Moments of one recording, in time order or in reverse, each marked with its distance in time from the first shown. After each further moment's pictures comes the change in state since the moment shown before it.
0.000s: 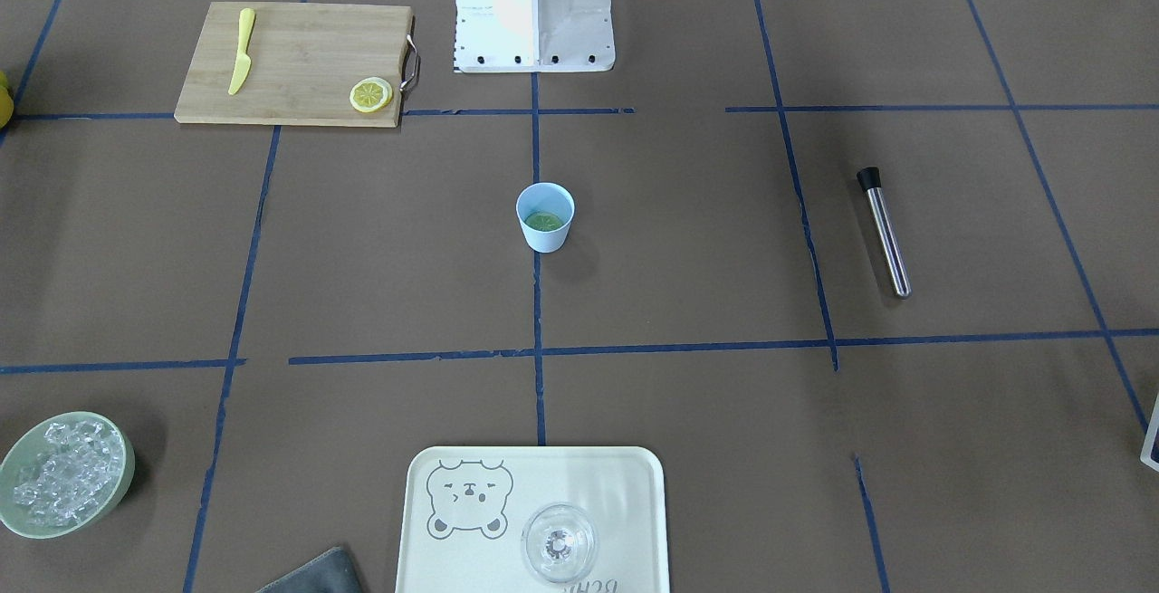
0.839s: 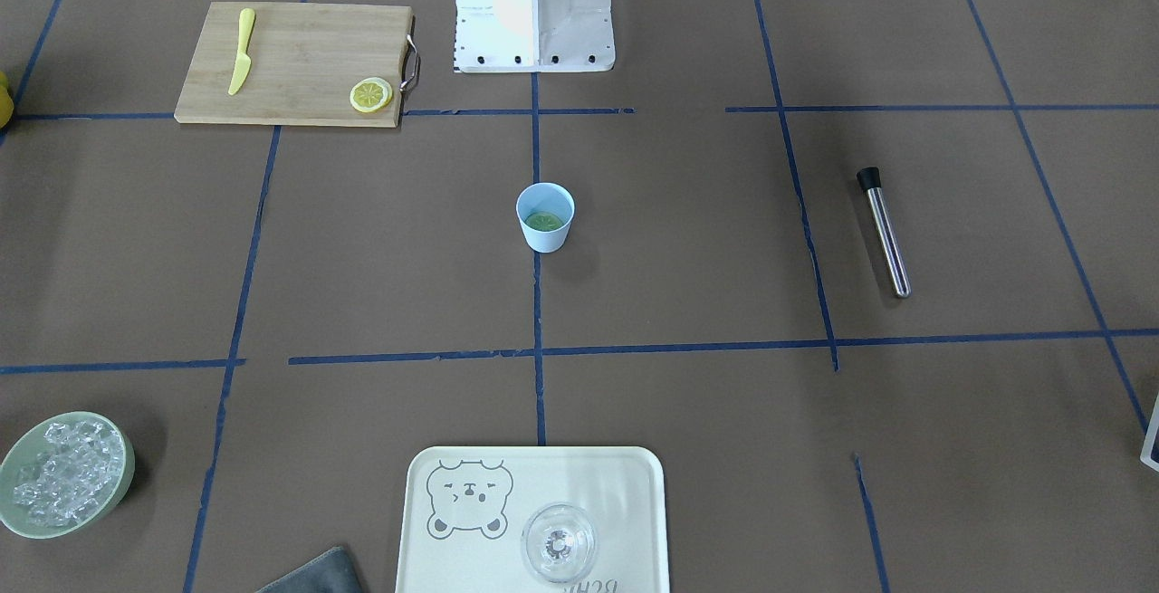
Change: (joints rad) left arm -0.001 -0.004 -0.001 0.000 0.000 -0.036; right arm 0.000 -0.002 -0.004 0.000 0.001 0.001
